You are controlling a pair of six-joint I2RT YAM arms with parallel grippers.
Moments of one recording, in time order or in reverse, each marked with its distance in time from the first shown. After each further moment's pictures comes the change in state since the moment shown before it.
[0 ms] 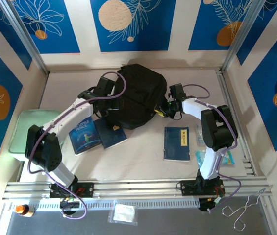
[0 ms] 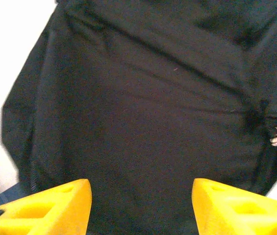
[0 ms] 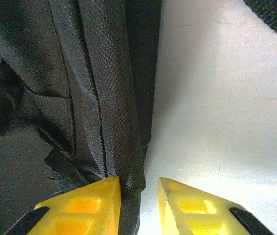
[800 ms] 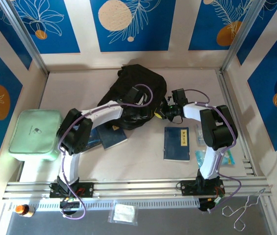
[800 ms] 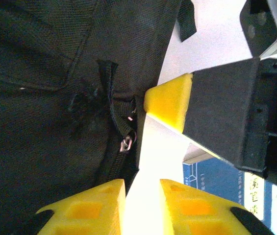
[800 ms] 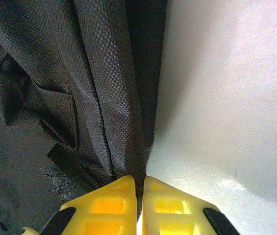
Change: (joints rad) left arm -0.201 0.381 0.117 0.273 0.314 -0.283; right arm -0.022 0.008 -0.123 0.209 -0.146 0.033
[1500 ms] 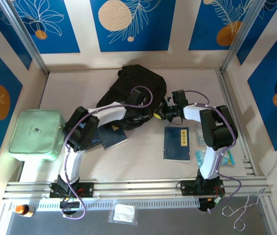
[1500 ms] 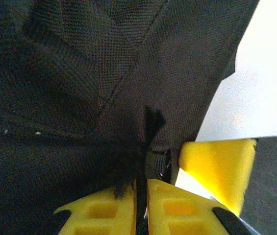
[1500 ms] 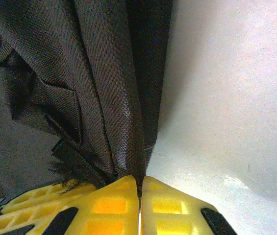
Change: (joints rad) left arm -0.005 0.098 0.025 0.069 -0.086 -0.112; right arm 0.000 -0.002 -0.024 0.043 -0.035 0.022
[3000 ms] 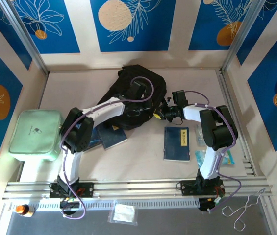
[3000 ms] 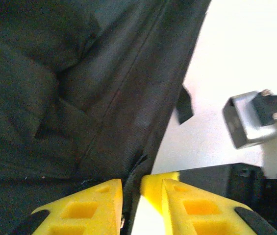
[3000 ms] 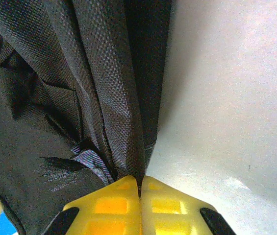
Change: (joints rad) left arm 0.001 -0.051 0.095 -0.061 -0.106 0.080; right arm 0.000 -0.001 -0.008 0.014 0.000 0.008
